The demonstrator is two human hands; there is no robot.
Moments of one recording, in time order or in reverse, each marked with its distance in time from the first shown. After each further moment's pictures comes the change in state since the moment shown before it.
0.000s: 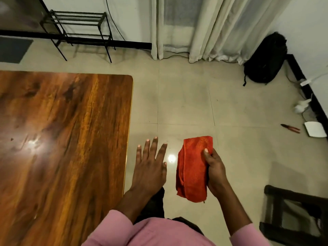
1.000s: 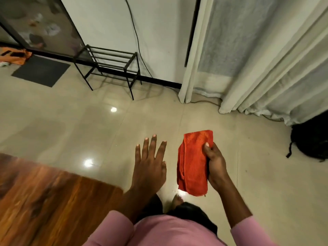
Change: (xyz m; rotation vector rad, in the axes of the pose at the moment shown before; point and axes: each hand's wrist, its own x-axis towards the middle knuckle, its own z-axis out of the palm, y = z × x) left_hand 0.511 -0.078 -0.128 0.030 0.088 -0.270; right_hand 0.485 -0.299 0.177 -0.080 -0.303 -0.023
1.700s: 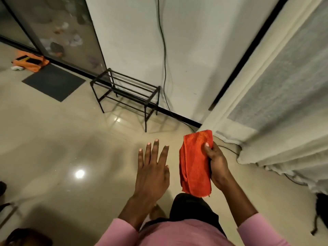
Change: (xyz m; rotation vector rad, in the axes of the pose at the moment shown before) left_hand 0.275 -0.174 -0.076 -0.154 0.140 -0.128; right_hand 0.285 -0.130 0.221 -0.200 -0.178 -0.092
